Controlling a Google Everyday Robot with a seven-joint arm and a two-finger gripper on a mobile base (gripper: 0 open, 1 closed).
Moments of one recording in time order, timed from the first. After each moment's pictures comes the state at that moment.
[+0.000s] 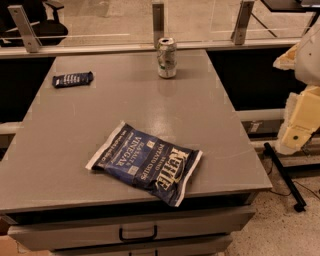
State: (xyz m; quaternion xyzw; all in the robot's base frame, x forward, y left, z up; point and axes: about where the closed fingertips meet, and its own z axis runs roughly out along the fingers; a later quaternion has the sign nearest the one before) arm 0.438 -0.217 0.977 -0.60 0.78 -0.03 0.16
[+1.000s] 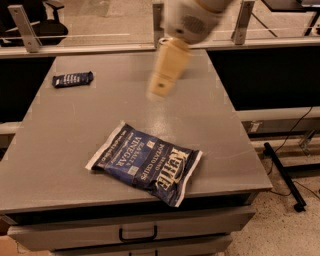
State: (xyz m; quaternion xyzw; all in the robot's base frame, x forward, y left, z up) arm 0.526 -0.007 1.012 -0.66 0.71 0.04 0.27
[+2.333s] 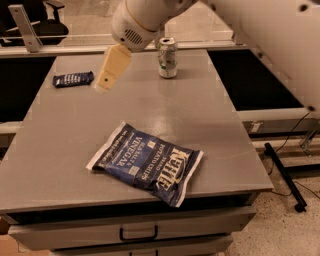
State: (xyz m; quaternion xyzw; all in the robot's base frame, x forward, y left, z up) arm 0.602 0.112 0.983 -0.66 0.65 0.13 0.35
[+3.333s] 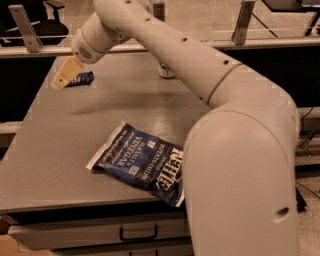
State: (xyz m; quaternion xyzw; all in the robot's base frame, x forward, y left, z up) arm 0.713 0.251 0.910 -0.60 0.67 0.21 0.39
